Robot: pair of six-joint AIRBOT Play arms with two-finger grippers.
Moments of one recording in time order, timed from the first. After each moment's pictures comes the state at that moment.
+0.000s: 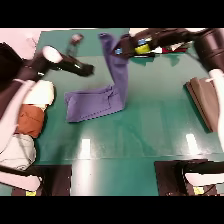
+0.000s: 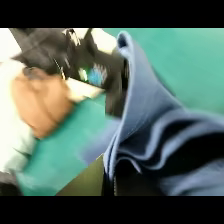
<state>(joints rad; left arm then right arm) -0.24 -1.56 1.61 1.10 -0.94 -1.36 0.43 -1.52 1.86 -0.80 1.13 1.36</state>
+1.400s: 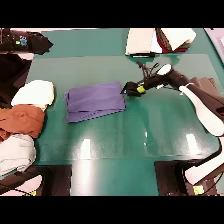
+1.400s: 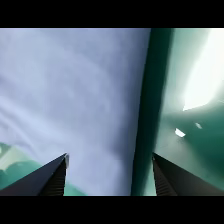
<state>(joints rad) -0.13 -1.18 1.58 1.20 -0.99 -1.35 0.21 -1.76 1.35 -0.68 1.06 1.27</state>
